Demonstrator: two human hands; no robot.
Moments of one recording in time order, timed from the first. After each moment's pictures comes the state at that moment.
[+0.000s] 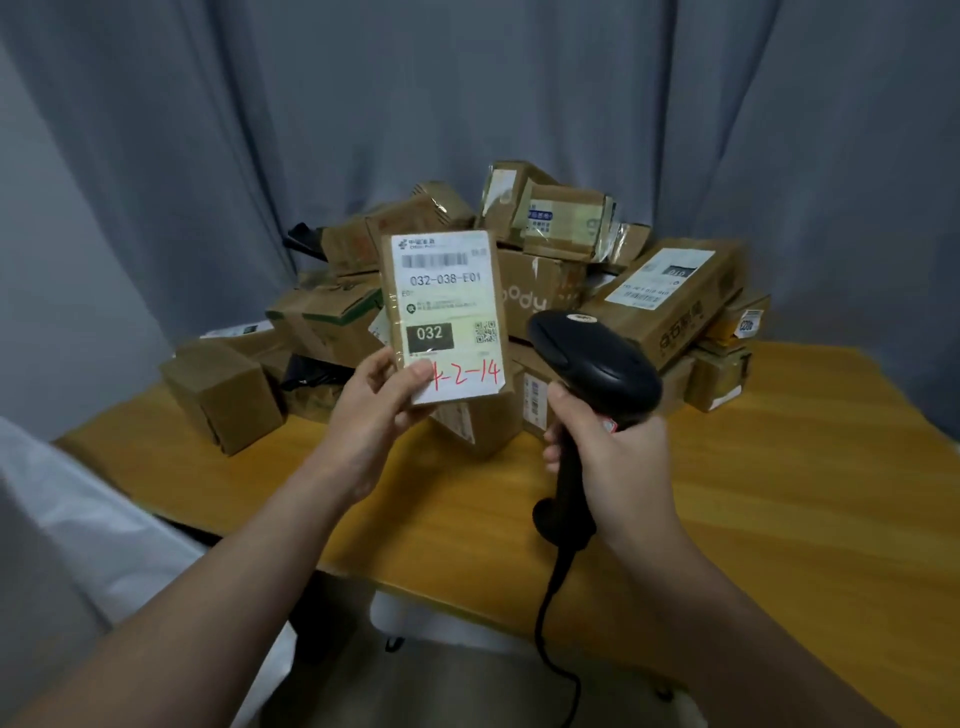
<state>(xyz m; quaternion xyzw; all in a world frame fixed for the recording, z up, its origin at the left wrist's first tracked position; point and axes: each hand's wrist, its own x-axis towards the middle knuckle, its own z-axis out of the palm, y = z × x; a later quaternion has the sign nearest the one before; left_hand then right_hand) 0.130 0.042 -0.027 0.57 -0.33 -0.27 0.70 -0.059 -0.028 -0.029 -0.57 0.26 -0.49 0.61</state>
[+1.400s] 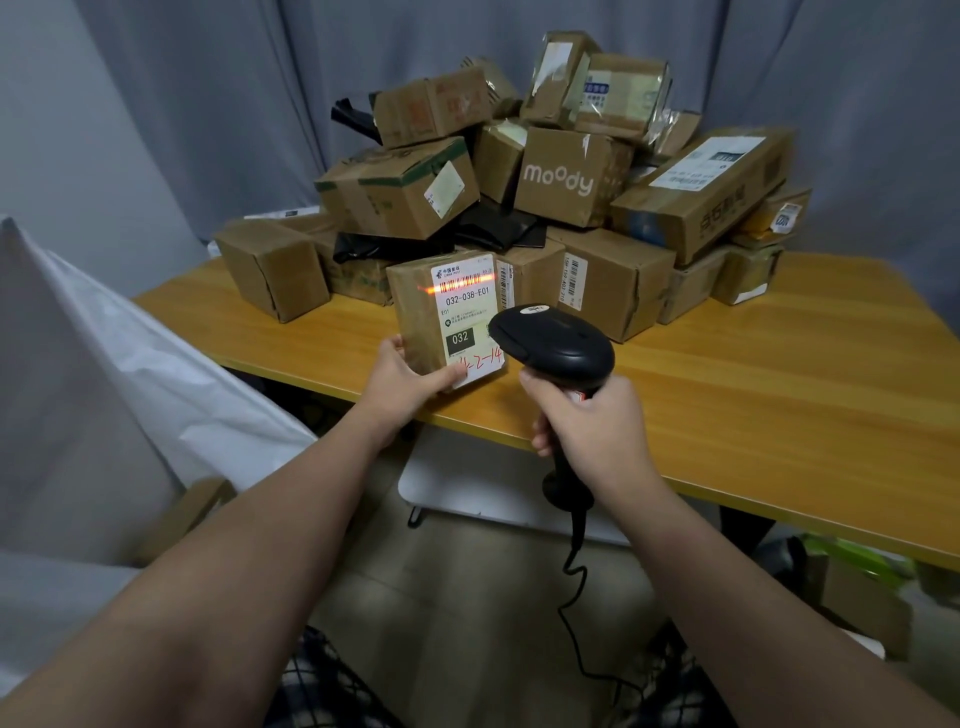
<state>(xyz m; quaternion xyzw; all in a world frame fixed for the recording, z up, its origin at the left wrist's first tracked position) 0.142 0.108 -0.135 0.77 -0.29 -0.20 0.53 -0.066 0.059 -0.097 -0.67 0.32 -0.36 0.57</state>
